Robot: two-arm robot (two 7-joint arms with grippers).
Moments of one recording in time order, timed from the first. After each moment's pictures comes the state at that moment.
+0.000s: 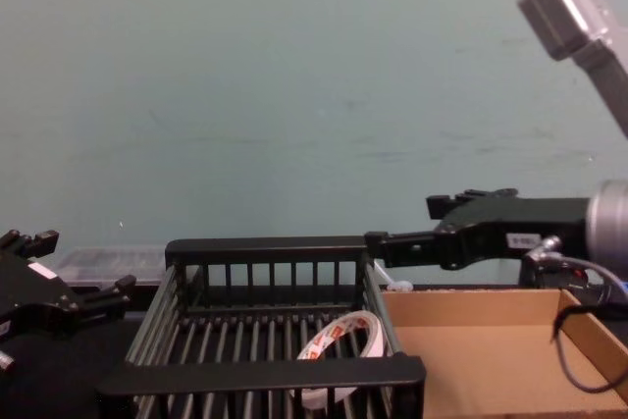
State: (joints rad) left arm -0.20 0.60 0.45 -1.41 -0.25 -0.12 0.03; right arm 0.40 0.36 -0.45 -1.46 0.23 0.26 0.44
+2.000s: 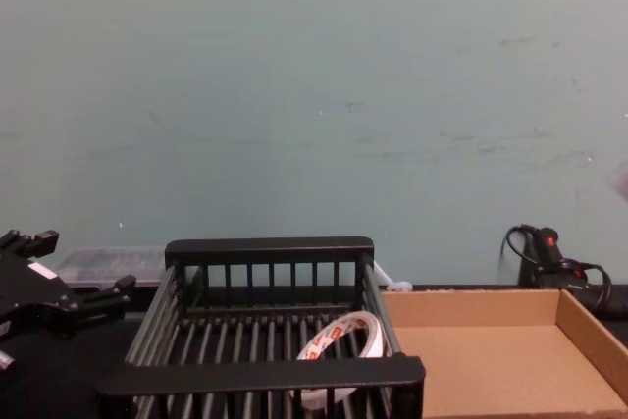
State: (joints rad) left arm -0.20 0.60 0.45 -1.41 -0.25 -0.12 0.03; right arm 0.13 0.67 -0.52 -1.77 0.43 0.46 0.50
